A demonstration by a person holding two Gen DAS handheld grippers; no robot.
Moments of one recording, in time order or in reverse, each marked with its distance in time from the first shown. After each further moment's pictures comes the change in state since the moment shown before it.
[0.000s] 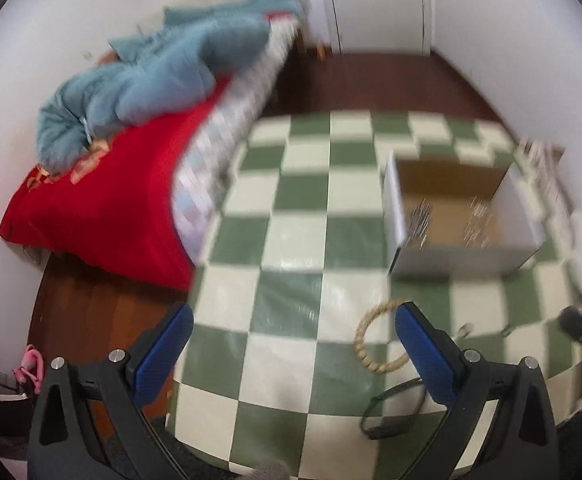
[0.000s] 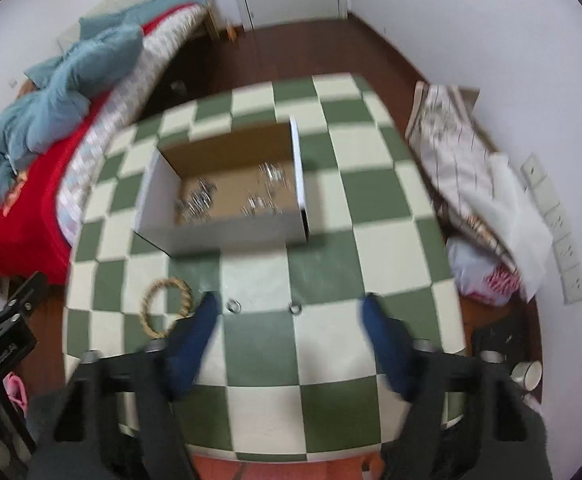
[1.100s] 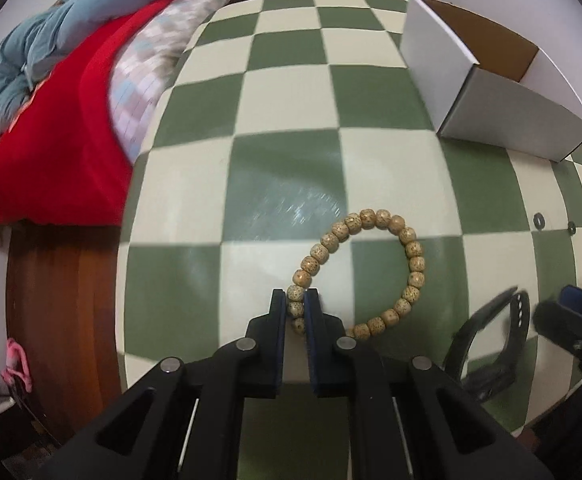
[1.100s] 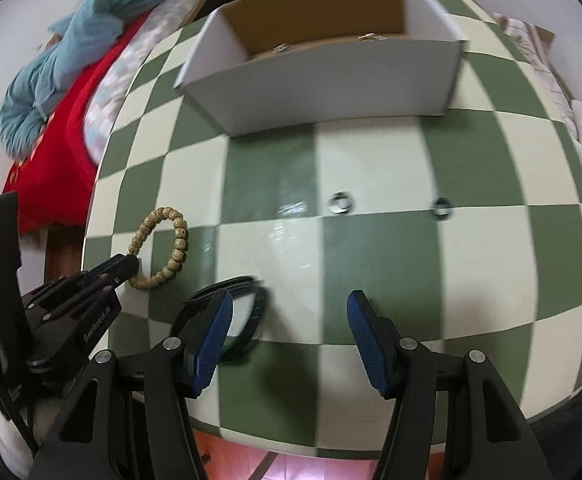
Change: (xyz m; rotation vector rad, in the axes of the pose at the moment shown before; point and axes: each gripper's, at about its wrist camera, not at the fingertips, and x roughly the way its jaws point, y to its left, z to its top) left arm 0.080 0.019 -0.069 0.056 0.209 -0.139; right arm 0.091 0.077 -0.065 -0.062 0.221 0.194
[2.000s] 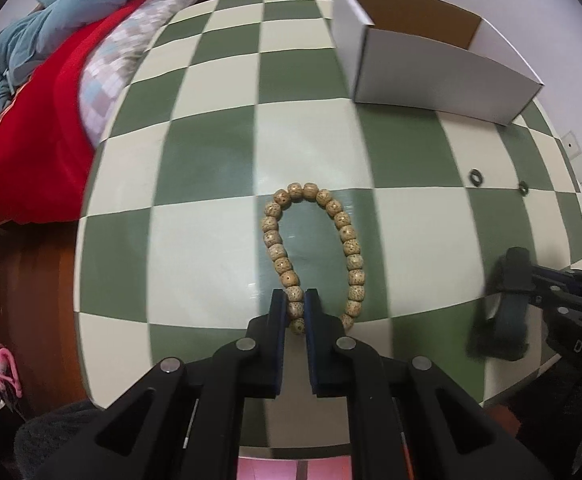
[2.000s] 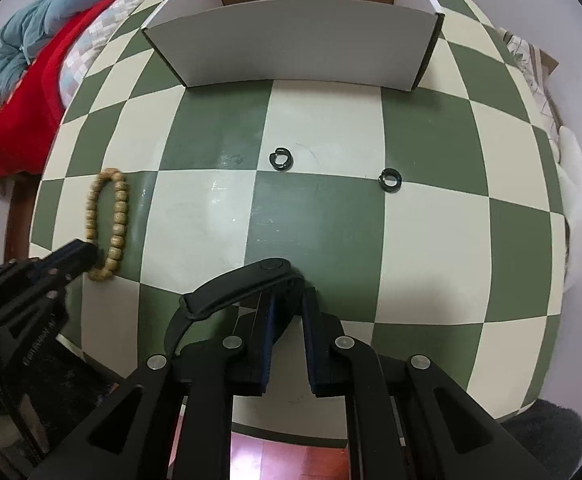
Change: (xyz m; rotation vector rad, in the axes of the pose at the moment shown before) left arm -0.010 -0.041 -0.015 0.045 0.011 -0.081; right arm 0.004 -0.036 -0.010 -0.117 0.085 -0.130
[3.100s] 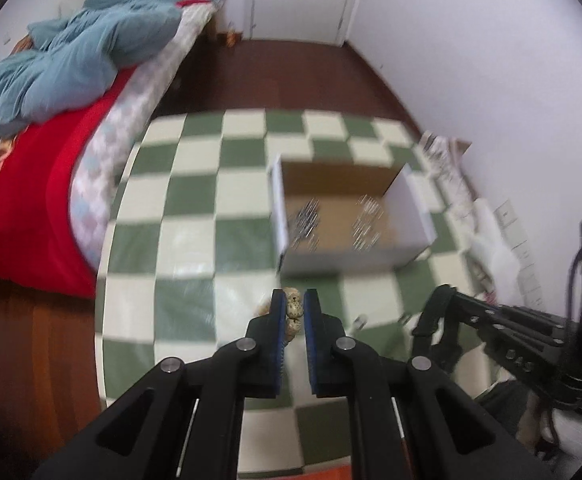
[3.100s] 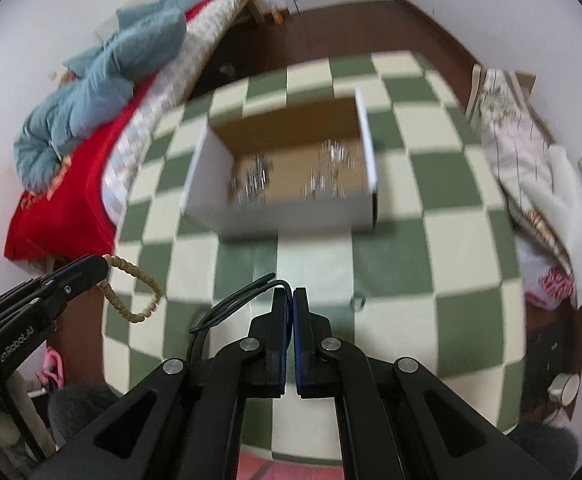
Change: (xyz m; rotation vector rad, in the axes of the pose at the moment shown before) left arm -0.130 -0.005 0.097 0.005 -0.239 -0.199; right arm -0.114 -0.037 0.045 0.124 -0.274 0.143
